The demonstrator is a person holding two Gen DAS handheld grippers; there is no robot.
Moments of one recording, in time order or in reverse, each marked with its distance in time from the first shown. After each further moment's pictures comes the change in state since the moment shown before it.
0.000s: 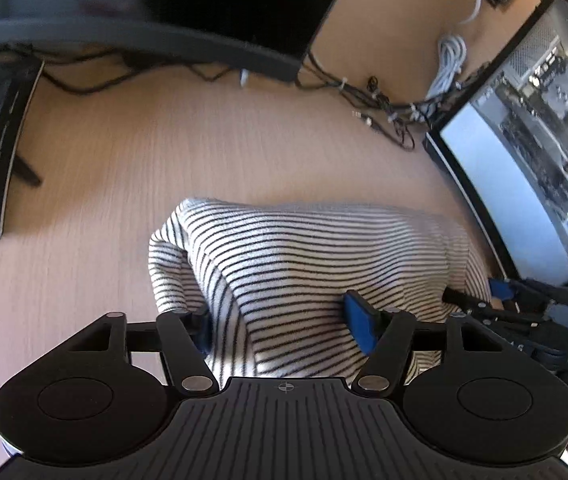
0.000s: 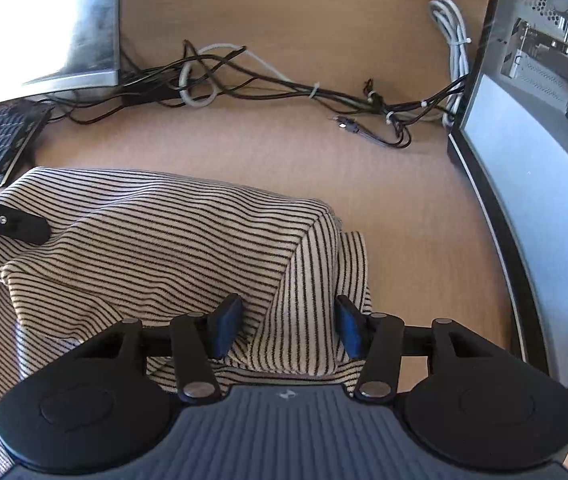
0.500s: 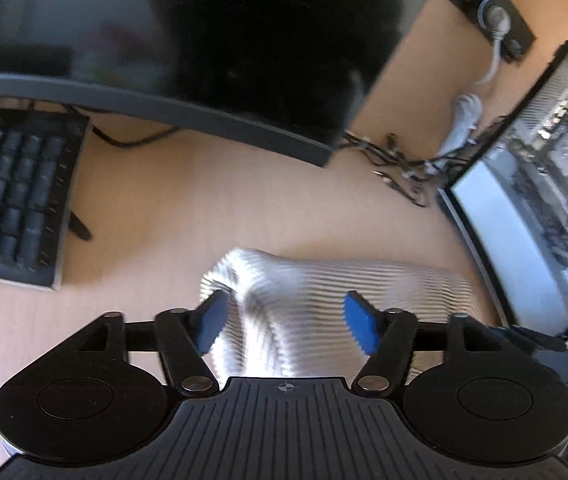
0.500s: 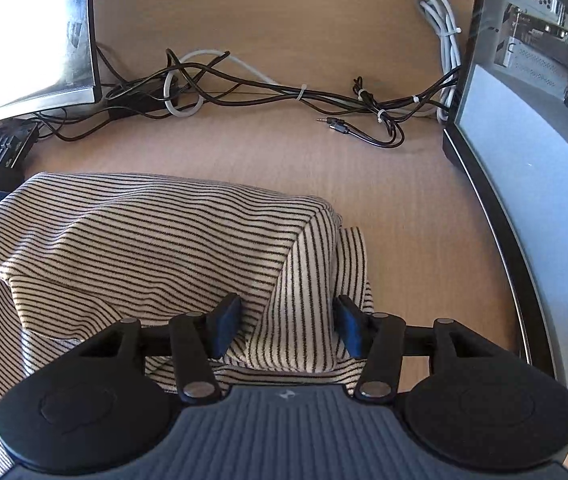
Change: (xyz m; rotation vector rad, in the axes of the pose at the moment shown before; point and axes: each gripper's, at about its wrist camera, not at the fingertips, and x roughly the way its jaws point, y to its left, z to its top) left arm -0.034 0.011 0.020 -0.042 -0.084 0.024; right arm 0.010 -0.009 0.001 0.041 -0.009 0.013
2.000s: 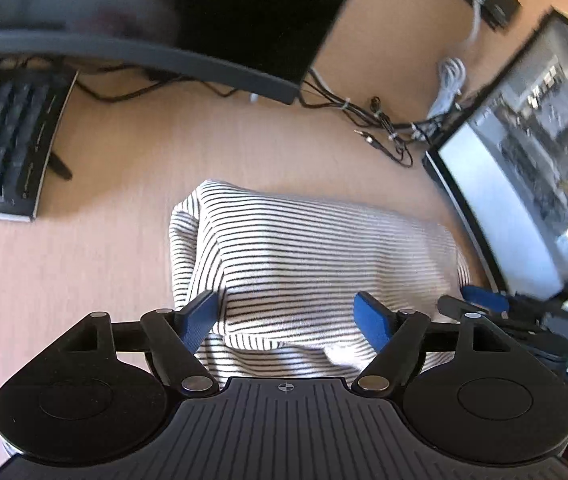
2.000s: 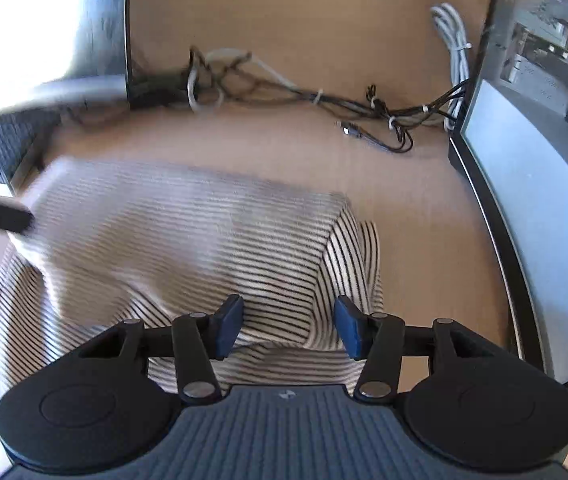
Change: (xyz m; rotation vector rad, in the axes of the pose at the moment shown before) left arm -0.009 -0.025 -0.033 -0.032 0.055 0.006; right arm -0.028 0.002 -0.003 0.007 -0.031 0.033
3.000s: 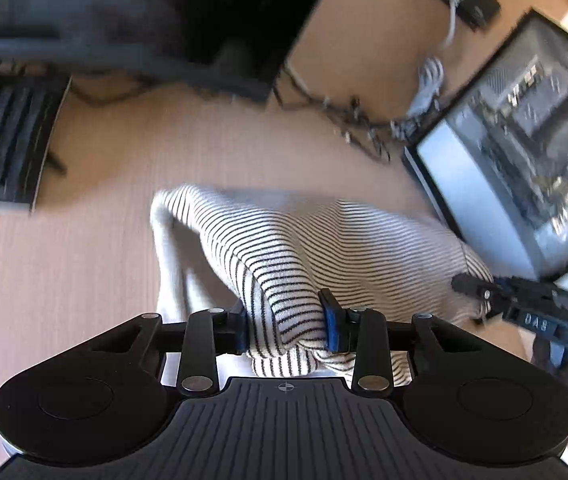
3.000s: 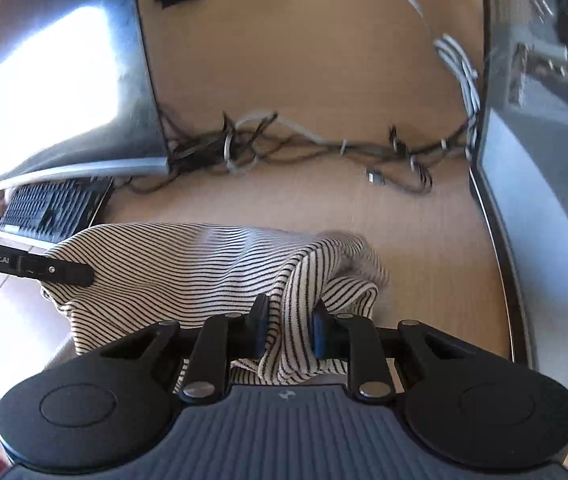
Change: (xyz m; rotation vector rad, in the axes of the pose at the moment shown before) left arm -0.032 -0.026 -0.011 0.031 0.025 -0.009; right arm -0.042 -0.027 0.017 0.037 -0.041 0.159
